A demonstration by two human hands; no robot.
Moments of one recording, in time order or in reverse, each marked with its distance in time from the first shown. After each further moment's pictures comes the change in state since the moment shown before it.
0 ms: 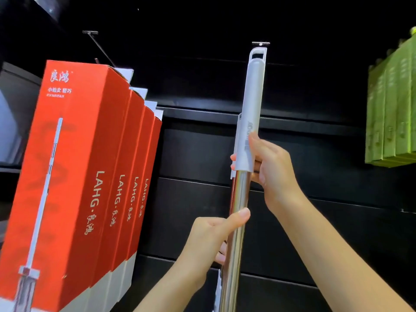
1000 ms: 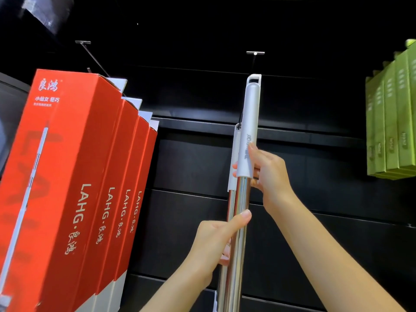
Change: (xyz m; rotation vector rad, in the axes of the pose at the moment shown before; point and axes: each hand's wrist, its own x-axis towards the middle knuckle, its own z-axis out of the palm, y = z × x) left_hand 0.048 -0.006 0.016 -0.036 0.015 -0.003; right_hand 0.046 0.029 -0.017 -0.045 0.068 0.023
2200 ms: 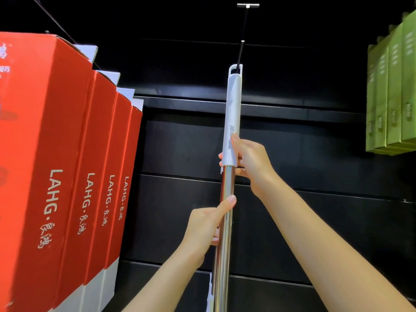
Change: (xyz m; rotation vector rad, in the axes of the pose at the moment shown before) left_hand 0.049 -0.046 -0.003 0.098 0.126 -0.002; right_hand 0.033 0.048 -0.002 -0.122 -0.028 0.165
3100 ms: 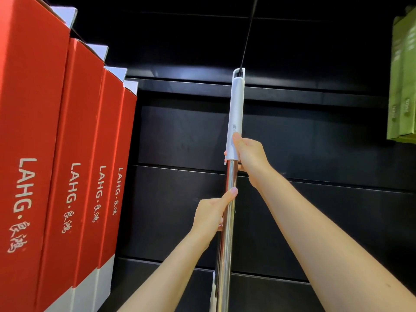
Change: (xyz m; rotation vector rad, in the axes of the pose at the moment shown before) left_hand 0.077 -0.048 0.009 0.024 -0.001 -0.001; right_hand 0.075 0.070 0.010 -0.128 0.114 0.061
